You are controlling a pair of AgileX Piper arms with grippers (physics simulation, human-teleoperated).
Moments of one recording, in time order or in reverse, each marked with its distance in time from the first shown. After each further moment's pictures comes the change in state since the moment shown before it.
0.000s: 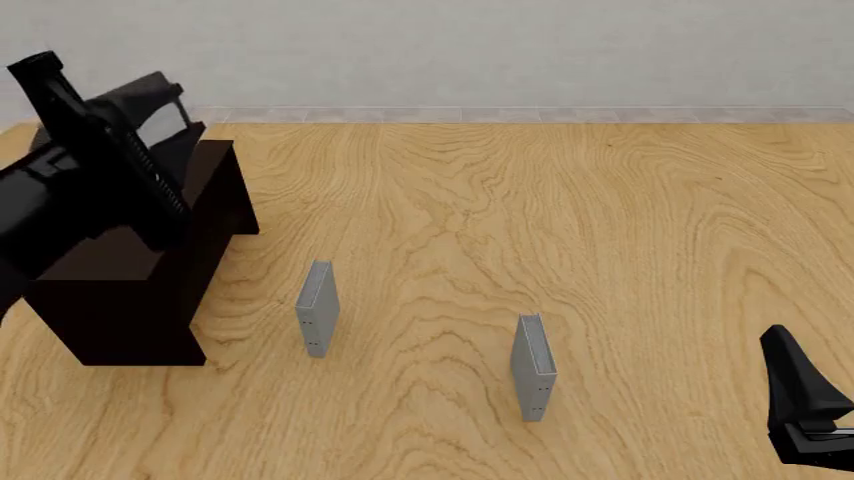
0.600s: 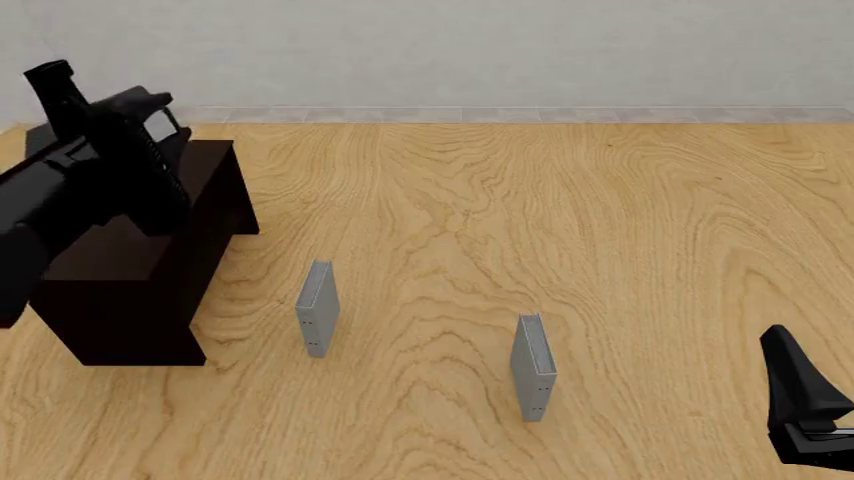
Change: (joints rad) left arm 0.110 0.118 -0.030 -0.025 0.007; right arm 0.000 0.000 0.000 0.000 0.000
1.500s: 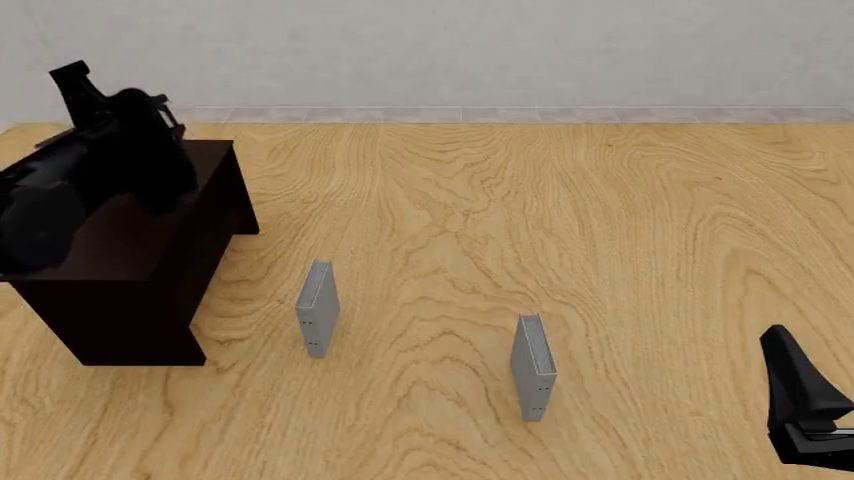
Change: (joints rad) left arm 0.119 0.241 -0.136 -0.020 -0.063; right arm 0.000 0.000 0.000 0.000 0.000
